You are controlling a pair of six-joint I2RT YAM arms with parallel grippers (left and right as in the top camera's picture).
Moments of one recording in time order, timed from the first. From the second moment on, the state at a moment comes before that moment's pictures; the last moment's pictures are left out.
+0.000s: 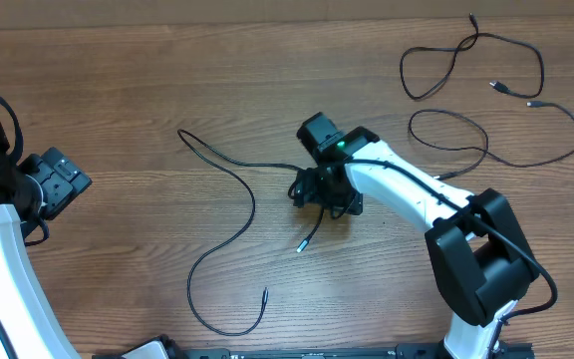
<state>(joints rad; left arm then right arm) 0.40 1.40 1.80 -1.69 -0.13 -0.47 0.60 1.94 1.35 -0.89 -0.10 0.72</state>
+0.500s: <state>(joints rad) 0.40 1.40 1.80 -1.69 -0.13 -0.47 0.61 1.94 1.35 -0.88 -0.04 0.75</state>
